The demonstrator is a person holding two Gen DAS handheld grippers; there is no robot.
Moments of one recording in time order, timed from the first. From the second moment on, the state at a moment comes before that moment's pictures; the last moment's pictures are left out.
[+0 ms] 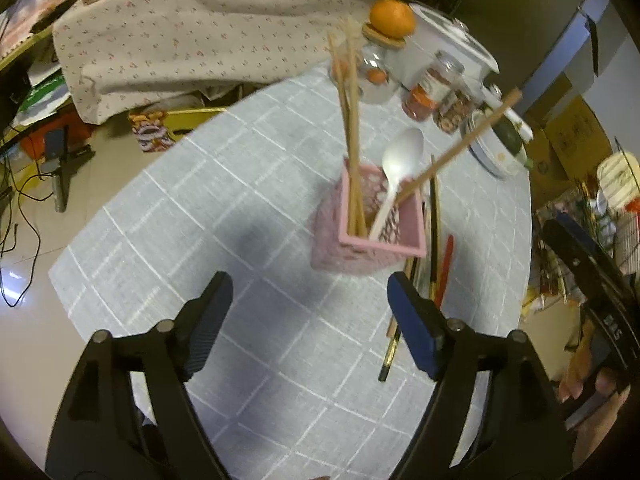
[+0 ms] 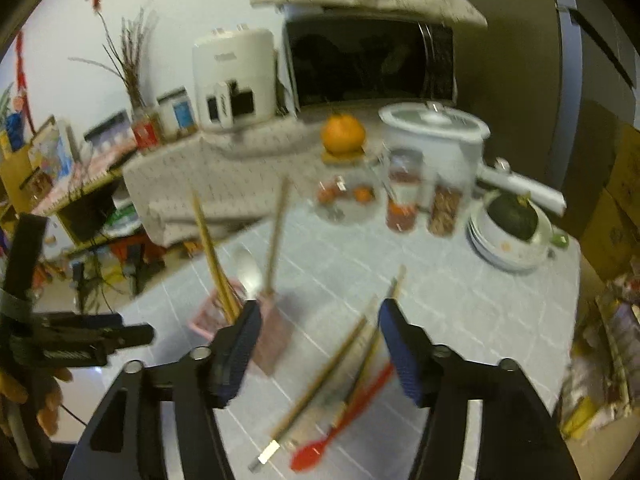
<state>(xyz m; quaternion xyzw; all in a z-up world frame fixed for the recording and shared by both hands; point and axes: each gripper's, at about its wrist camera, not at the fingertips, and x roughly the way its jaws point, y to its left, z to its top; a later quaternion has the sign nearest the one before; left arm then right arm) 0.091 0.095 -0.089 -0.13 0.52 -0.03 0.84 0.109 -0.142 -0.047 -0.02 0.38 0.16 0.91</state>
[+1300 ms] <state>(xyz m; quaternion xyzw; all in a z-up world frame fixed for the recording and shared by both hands) 0.079 0.038 -0.112 -0.03 0.56 -0.09 0.82 0.186 -0.158 -0.200 -0.03 0.63 0.05 0.78</state>
